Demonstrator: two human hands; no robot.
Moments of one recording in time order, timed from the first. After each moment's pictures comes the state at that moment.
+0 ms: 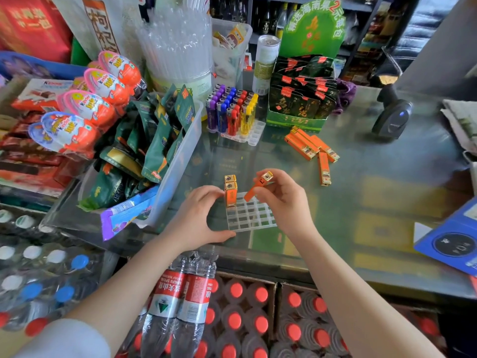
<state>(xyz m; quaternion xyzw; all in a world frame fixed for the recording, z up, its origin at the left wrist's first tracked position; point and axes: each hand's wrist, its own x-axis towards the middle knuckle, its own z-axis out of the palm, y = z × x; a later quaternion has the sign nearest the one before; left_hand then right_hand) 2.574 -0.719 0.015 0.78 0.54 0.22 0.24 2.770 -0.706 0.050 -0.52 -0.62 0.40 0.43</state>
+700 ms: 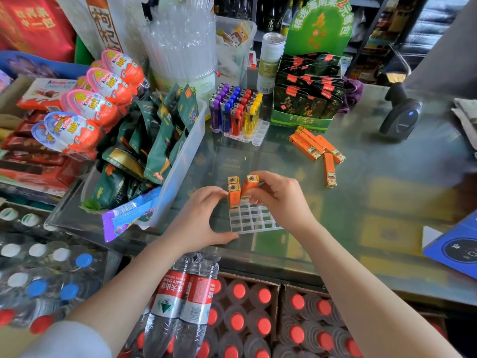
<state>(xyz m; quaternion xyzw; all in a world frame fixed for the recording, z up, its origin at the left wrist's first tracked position) 2.574 -0.719 0.018 0.78 0.54 0.21 0.24 2.767 -0.688 0.050 -0.46 -0.75 0.32 0.35</state>
